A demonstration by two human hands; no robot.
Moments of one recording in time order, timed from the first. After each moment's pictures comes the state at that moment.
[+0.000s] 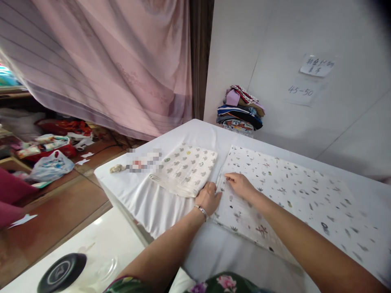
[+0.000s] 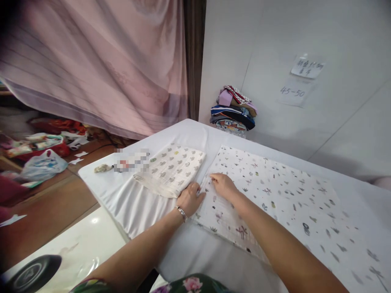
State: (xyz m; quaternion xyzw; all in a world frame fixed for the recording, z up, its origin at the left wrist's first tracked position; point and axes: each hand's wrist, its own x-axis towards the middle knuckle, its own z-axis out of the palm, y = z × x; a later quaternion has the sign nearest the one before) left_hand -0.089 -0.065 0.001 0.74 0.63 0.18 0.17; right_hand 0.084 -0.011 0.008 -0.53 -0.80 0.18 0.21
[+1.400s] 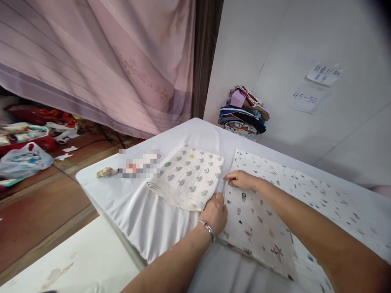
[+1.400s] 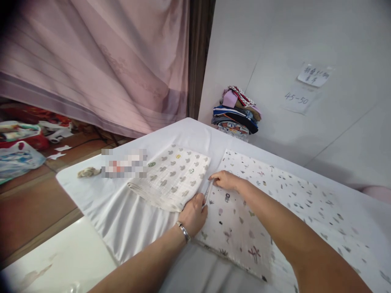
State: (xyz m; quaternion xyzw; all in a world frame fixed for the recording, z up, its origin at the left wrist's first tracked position) left_hand -0.100 -0.059 -0.002 0.74 0.60 0.16 0.24; right_hand 0.077 0.068 0.018 -0.48 -0.81 0.33 0.04
